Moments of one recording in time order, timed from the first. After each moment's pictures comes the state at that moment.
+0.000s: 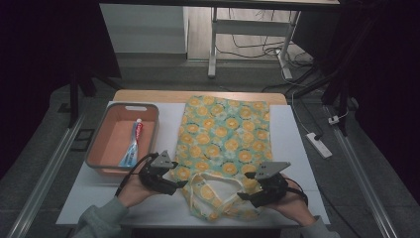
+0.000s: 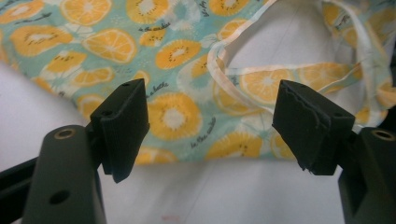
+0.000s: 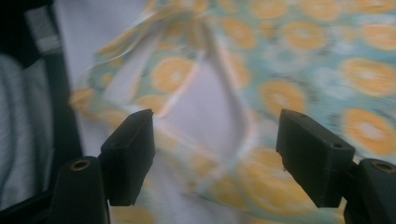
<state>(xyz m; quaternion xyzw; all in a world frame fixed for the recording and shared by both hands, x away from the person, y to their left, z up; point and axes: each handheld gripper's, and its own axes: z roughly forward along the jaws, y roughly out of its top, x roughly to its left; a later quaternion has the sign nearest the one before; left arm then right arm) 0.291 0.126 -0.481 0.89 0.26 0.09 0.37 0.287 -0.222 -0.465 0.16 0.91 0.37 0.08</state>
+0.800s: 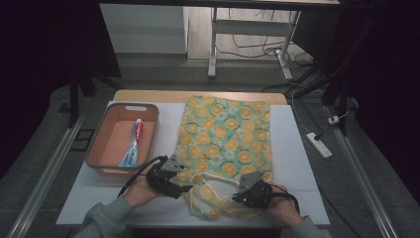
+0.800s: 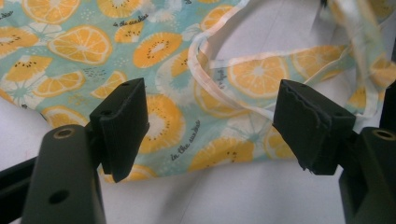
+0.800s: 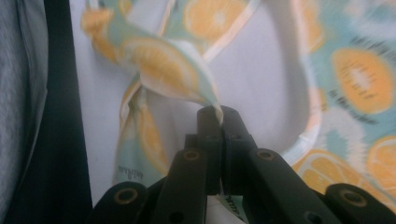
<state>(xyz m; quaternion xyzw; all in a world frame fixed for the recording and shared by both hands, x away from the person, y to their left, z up) 0.288 0.115 -0.487 0.91 0.24 0.09 0.34 0.285 -0.199 -0.496 0.09 0.95 0.29 0.07</state>
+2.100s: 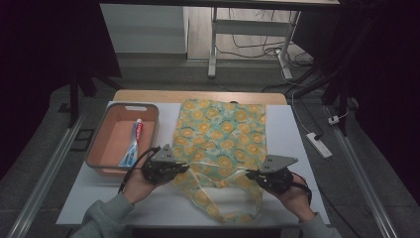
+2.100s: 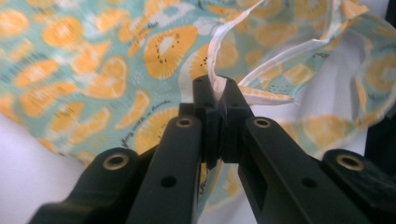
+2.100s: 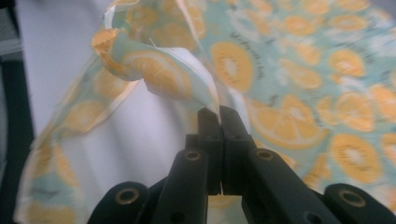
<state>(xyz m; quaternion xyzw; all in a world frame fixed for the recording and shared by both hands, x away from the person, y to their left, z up) 0.296 0.128 -0.458 0.87 0.26 0.10 0.41 0.304 -0.237 -0.443 0.17 0.89 0.40 0.16</state>
